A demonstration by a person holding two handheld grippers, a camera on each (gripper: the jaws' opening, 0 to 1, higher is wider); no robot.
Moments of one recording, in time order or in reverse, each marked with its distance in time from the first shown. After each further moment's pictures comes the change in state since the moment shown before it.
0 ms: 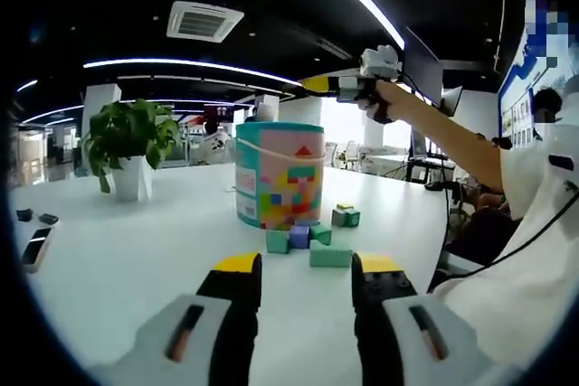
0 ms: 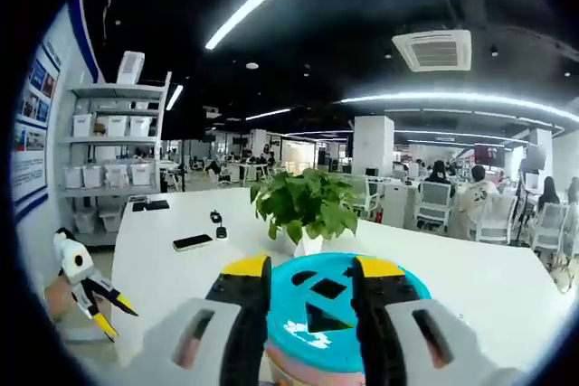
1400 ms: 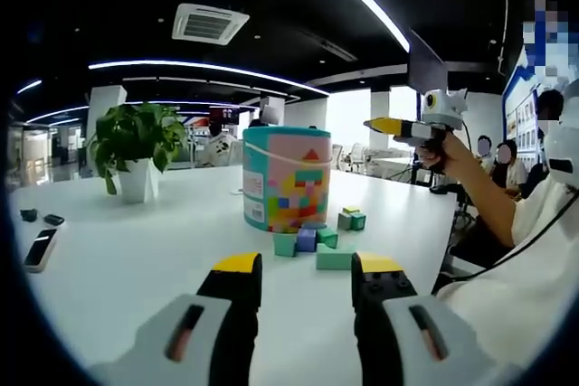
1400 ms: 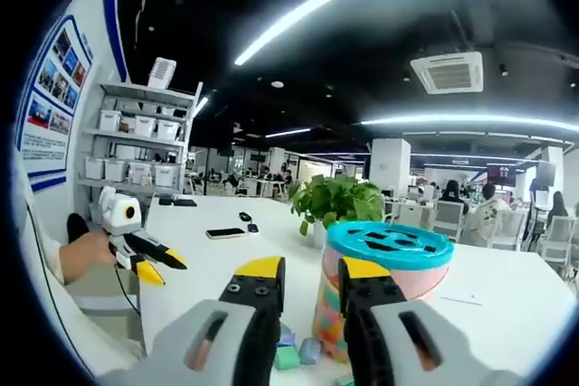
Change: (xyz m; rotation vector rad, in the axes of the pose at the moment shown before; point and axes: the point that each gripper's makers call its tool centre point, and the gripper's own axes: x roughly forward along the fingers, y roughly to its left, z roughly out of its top) left arm -0.003 0.006 0.005 0.003 -0.008 0.021; right arm -0.089 0.070 -0.065 -0.060 -0.090 0.033
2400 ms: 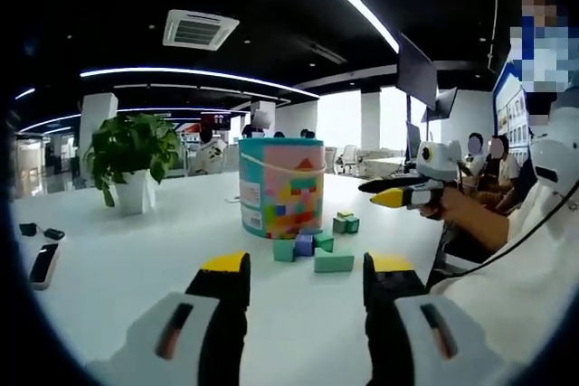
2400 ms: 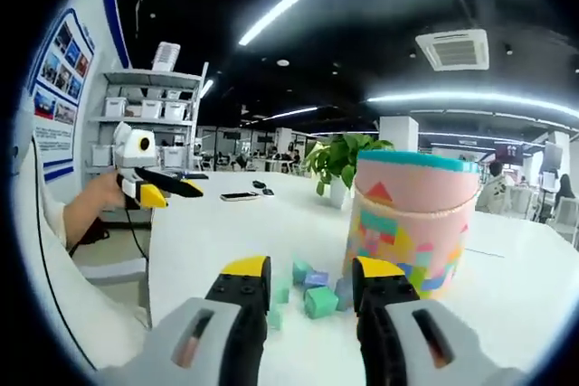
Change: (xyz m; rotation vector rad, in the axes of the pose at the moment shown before) left arm -0.016 0.001 0.014 0.036 -0.015 -0.045; right arm -0.005 0.044 -0.097 0.019 0.111 0.067
